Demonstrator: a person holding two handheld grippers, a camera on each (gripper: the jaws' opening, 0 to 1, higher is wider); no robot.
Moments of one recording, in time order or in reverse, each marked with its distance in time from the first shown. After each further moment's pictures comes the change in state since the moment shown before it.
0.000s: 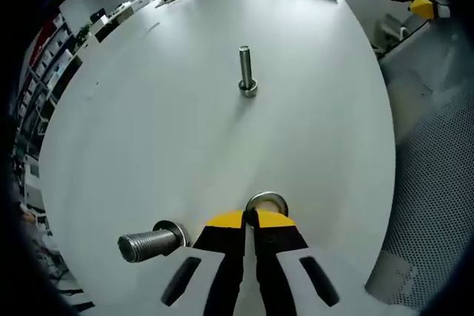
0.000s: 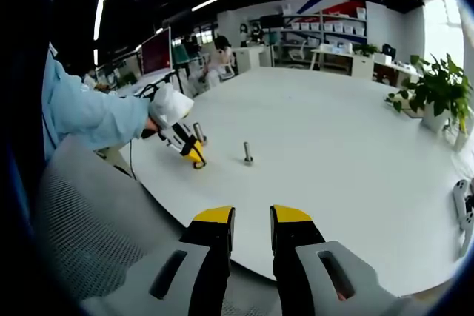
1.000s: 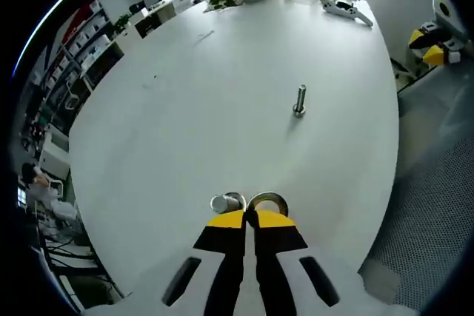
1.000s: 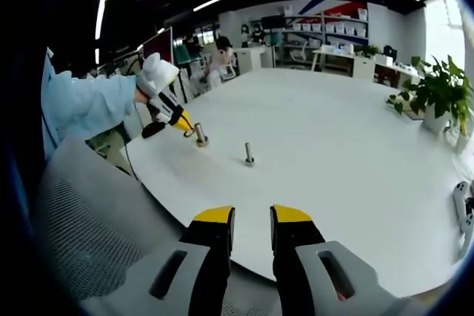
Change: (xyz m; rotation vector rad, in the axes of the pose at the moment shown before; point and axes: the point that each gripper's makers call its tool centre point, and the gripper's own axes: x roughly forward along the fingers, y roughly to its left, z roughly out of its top) left arm -0.079 0.052 -0.002 -0.196 -0.035 0.162; right arm 0.000 0.001 0.001 -0.008 -0.004 0.004
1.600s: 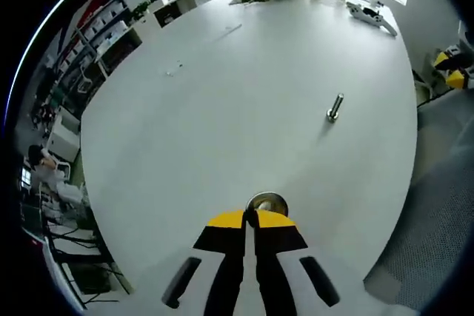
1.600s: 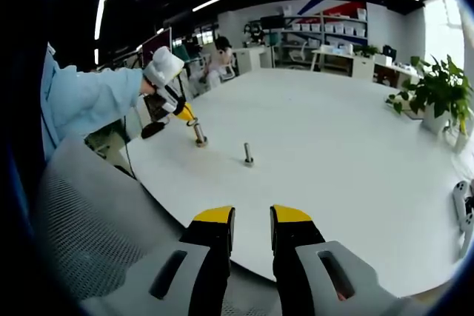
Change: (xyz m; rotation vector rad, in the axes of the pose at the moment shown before) left arm 0.005 0.036 0.003 -0.051 0.045 0.054; right arm 0.000 -0.001 0.000 0.003 0.000 -0.002
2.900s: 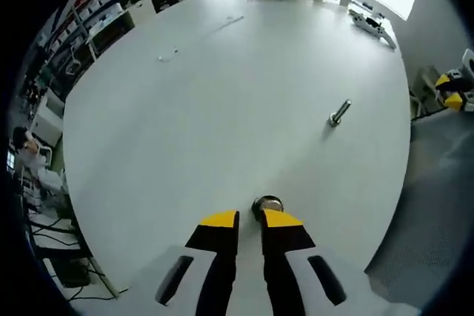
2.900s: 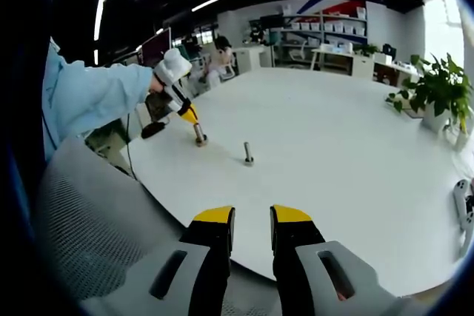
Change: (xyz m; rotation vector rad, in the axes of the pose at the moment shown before) left arm 0.012 0.008 -0.005 -0.103 0.020 -0.124; right arm 0.000 0.001 -0.001 0.006 0.003 0.001
